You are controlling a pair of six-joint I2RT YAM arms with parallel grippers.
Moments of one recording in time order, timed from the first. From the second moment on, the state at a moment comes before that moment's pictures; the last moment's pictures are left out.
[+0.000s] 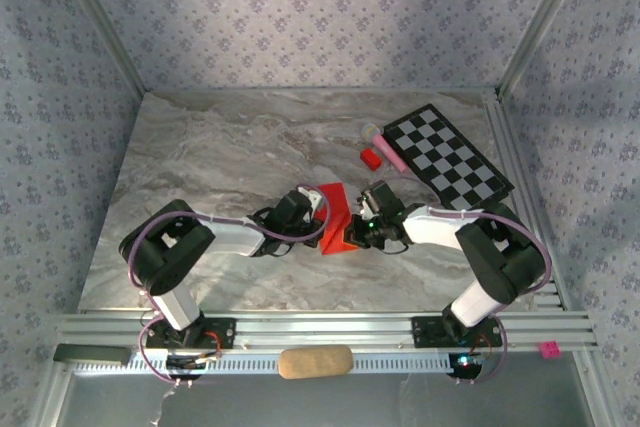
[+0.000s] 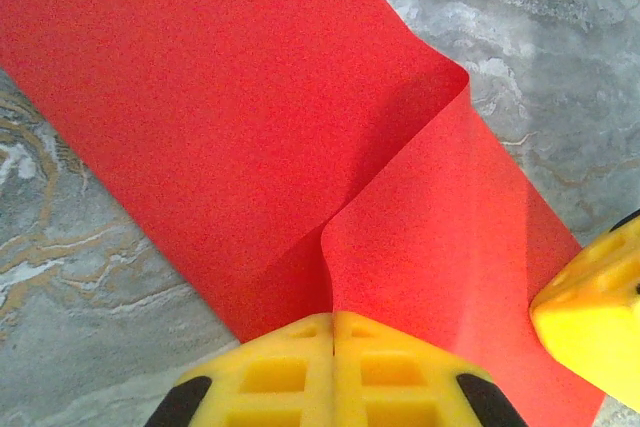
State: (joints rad) left arm -0.84 1.69 0.68 0.23 0.07 -0.46; right arm 0.62 1.58 0.66 -0.12 -0.41 0.80
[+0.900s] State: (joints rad) left arm -0.84 1.71 0.68 0.26 0.07 -0.46; right arm 0.61 1.58 0.66 -0.12 -0.41 0.79
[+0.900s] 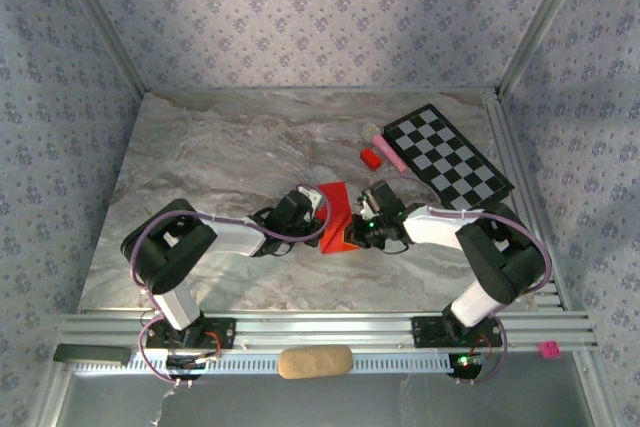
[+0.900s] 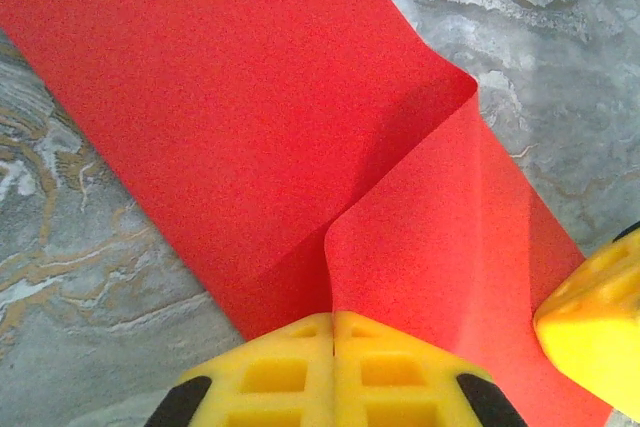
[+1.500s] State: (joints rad) left arm -0.84 1.72 0.68 0.29 0.08 -0.46; right arm 0.59 1.59 0.66 0.12 -0.47 0.93
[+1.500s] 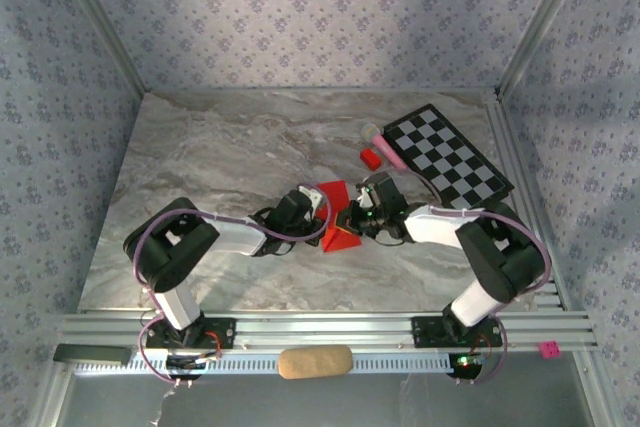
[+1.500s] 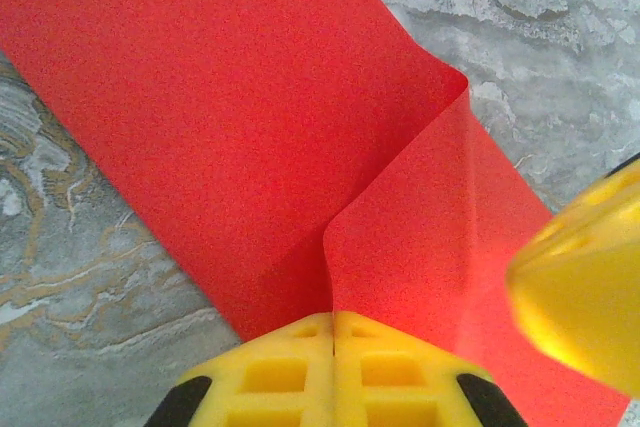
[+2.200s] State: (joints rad) left arm -0.84 1.72 0.68 0.29 0.08 -0.46; right arm 0.60 1.69 0.63 0.25 -0.49 0.98
